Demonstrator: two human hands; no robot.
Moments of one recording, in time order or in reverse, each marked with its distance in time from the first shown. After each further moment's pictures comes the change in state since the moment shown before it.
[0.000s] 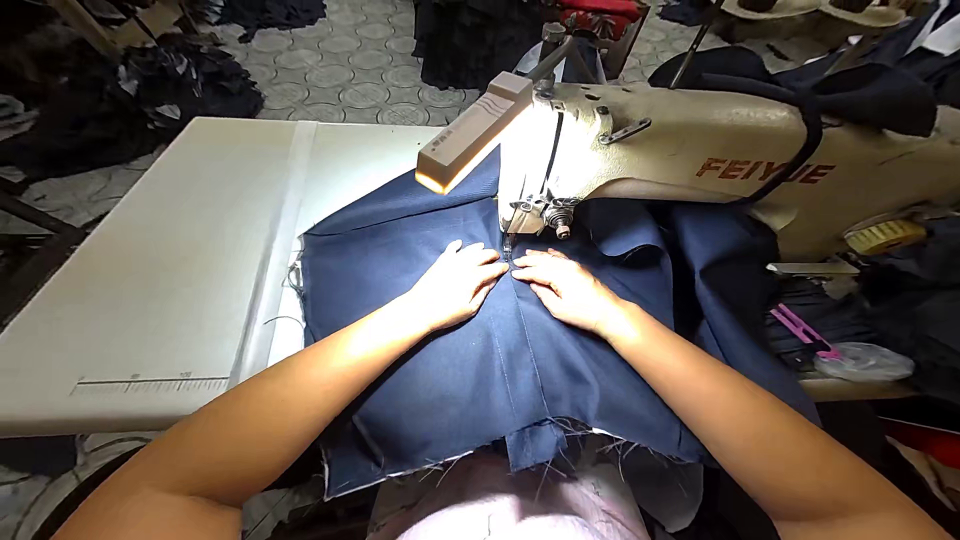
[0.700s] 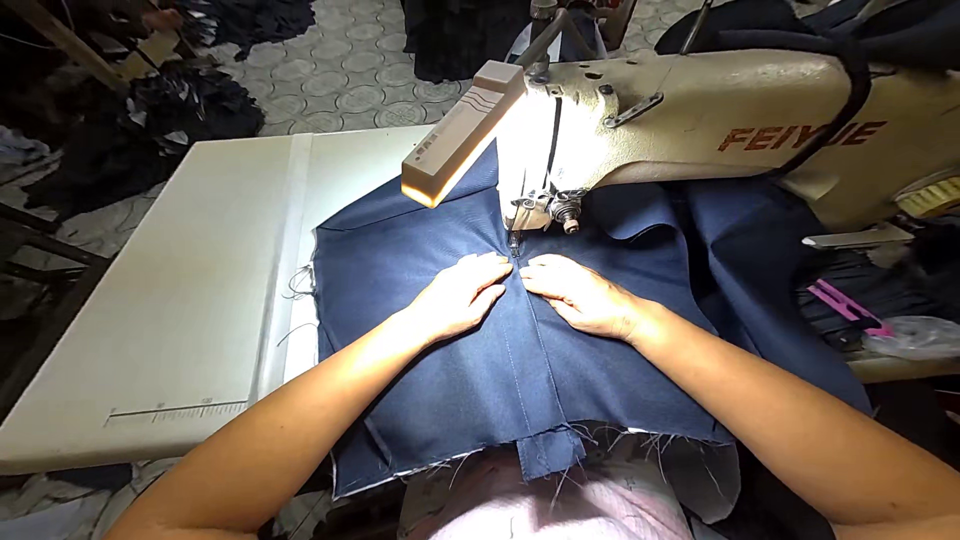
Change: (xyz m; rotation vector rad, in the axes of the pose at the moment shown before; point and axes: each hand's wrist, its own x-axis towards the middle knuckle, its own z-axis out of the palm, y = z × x) left_hand -0.011 -0.004 -0.003 -0.193 0.066 0.049; right_hand -0.010 0.004 0.009 0.024 0.033 -0.221
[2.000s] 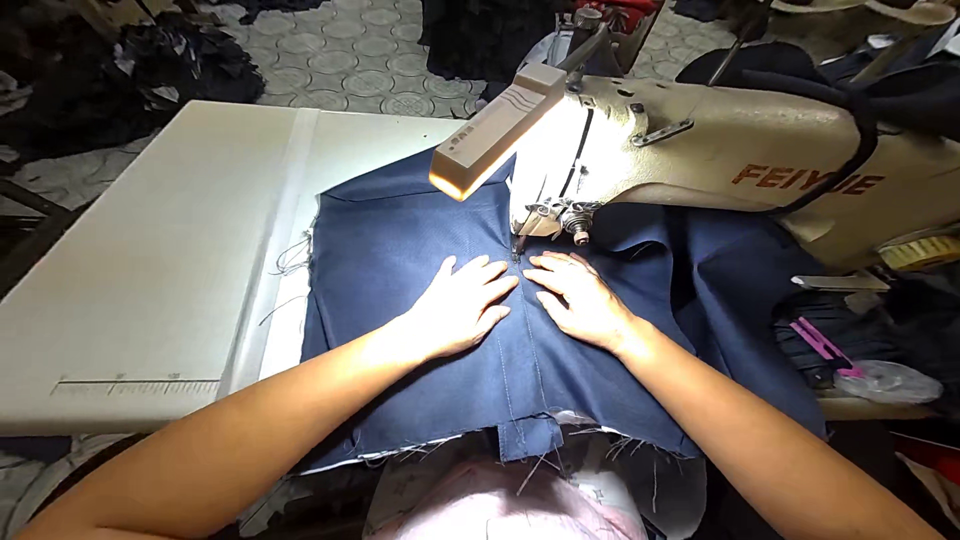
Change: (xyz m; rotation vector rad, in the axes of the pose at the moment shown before) left_hand -0.007 0.021 0.006 0.223 -0.148 -0.187; right_hand 0.003 0.000 0.001 -0.136 -0.011 0.292
